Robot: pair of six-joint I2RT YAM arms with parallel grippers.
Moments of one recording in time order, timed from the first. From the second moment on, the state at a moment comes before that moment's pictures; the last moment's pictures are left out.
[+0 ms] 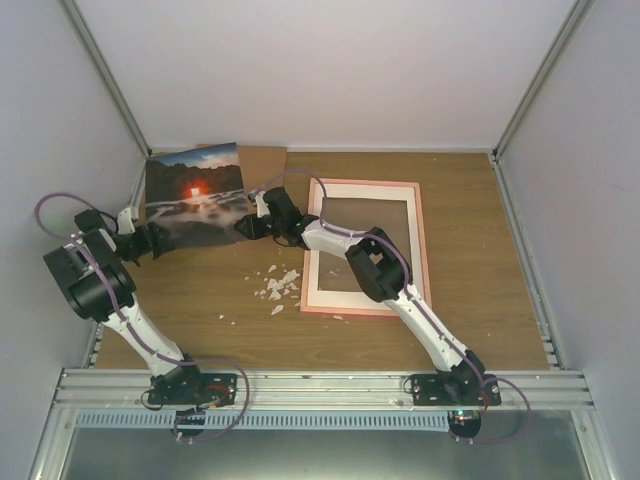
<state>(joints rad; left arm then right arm) 0.66 1.93 1.13 -0.34 0.68 0.14 0.79 2.67 2.10 0.07 -0.40 0.52</state>
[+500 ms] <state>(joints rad) 0.61 1.90 1.02 -0.30 0.95 0.12 0.79 2.67 2.09 0.06 -0.45 0.52</state>
